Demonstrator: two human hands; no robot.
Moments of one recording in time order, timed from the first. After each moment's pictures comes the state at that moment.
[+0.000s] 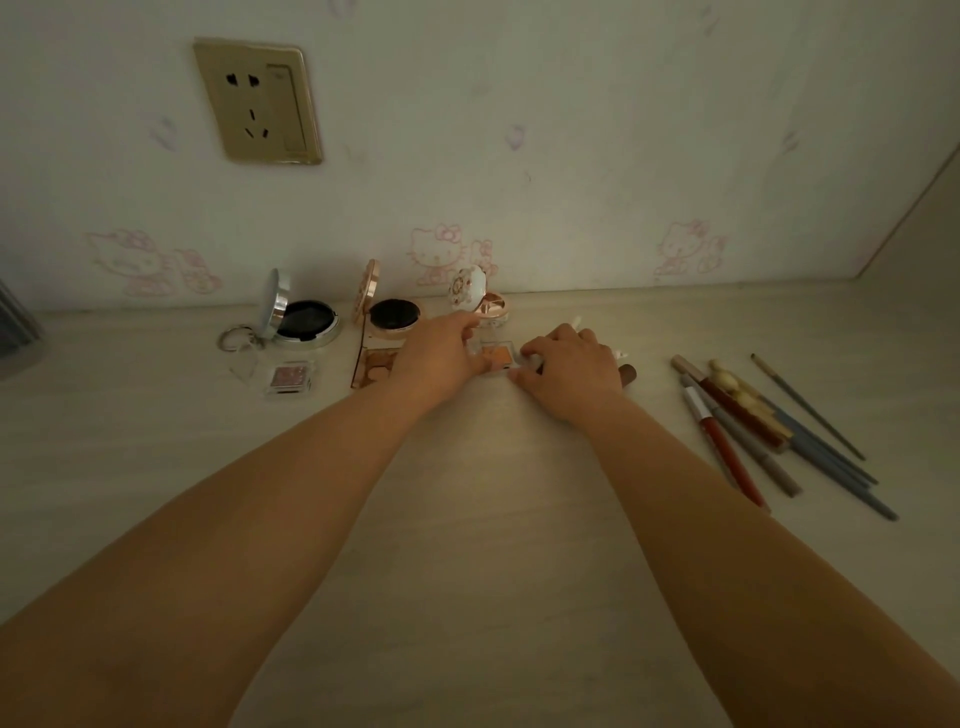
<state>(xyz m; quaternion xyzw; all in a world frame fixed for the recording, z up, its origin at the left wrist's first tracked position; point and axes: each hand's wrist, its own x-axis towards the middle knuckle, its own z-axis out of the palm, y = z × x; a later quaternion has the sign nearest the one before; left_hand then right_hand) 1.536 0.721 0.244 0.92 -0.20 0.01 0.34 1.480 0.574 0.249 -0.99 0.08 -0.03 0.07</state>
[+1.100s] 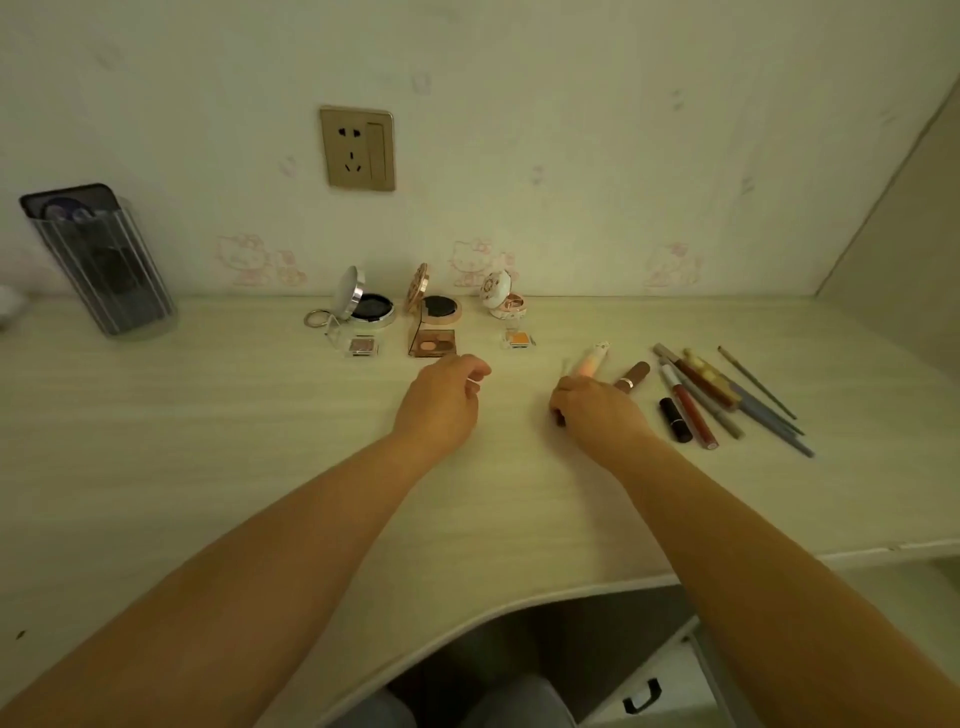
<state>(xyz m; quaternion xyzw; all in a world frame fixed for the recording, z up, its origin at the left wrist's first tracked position) 1.404 0.785 0.247 0.90 -0.22 0.08 0.37 1.361 0.605 0.262 -0.99 -0.06 -0.02 -0.13</state>
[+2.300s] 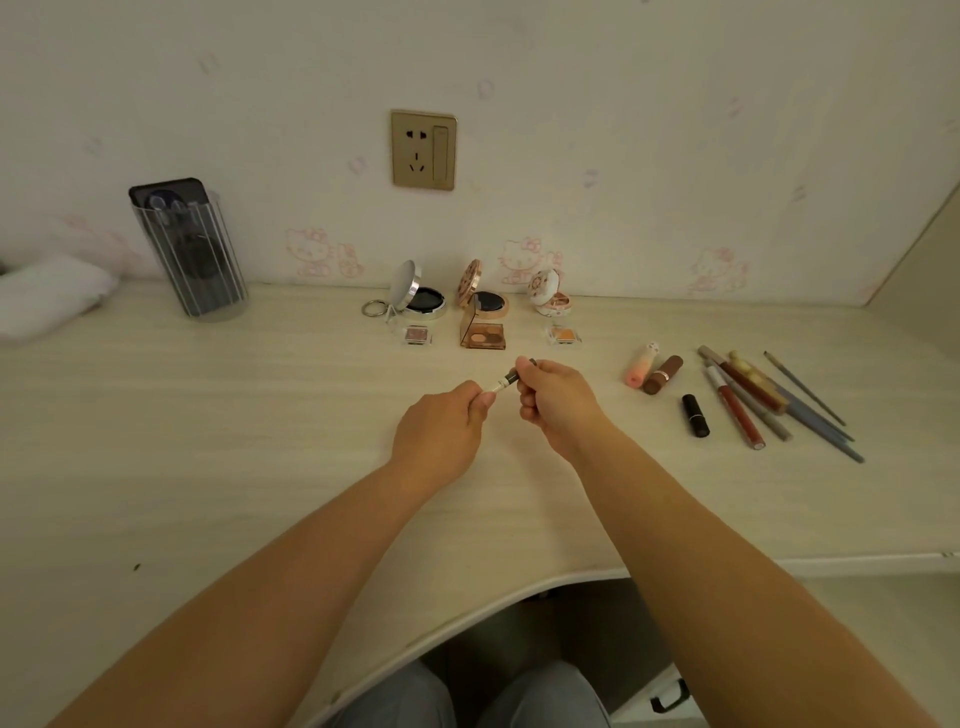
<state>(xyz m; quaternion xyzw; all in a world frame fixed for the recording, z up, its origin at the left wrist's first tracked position) 1.361 0.840 0.245 0.94 -0.16 0.07 0.28 1.364 0.705 0.270 -0.68 0.15 -0.01 0.72</state>
